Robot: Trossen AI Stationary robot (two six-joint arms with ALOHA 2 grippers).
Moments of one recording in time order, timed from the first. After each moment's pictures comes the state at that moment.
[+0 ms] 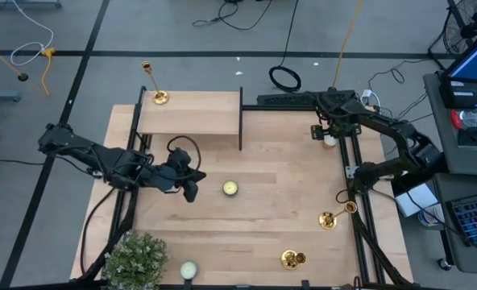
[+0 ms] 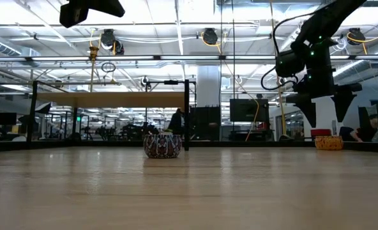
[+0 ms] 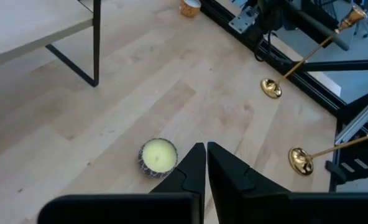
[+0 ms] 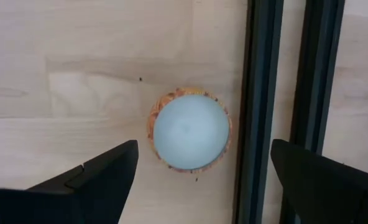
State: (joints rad) left arm -0.34 1.13 1.02 -0.57 -0.49 -0.88; right arm -0.92 1.36 0.86 -1.04 0.25 0.60
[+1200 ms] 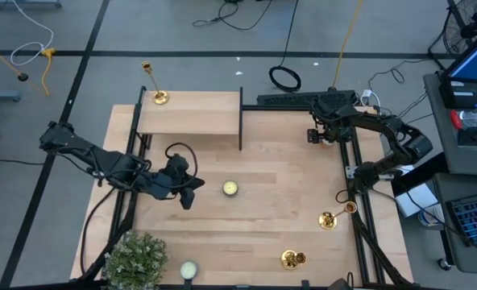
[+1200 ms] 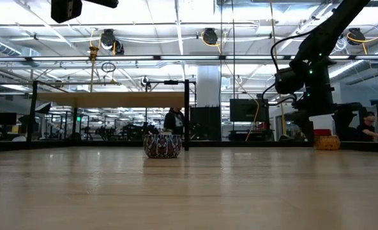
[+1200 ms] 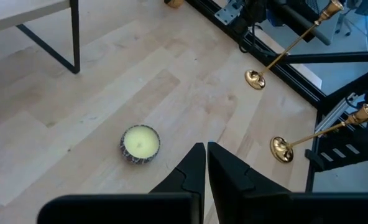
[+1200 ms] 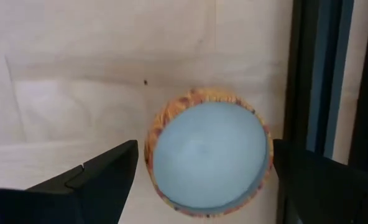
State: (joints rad) left arm -0.42 1.13 1.02 -0.57 -0.50 -0.95; right arm -0.94 1.46 0.75 -0.83 0.21 0.66
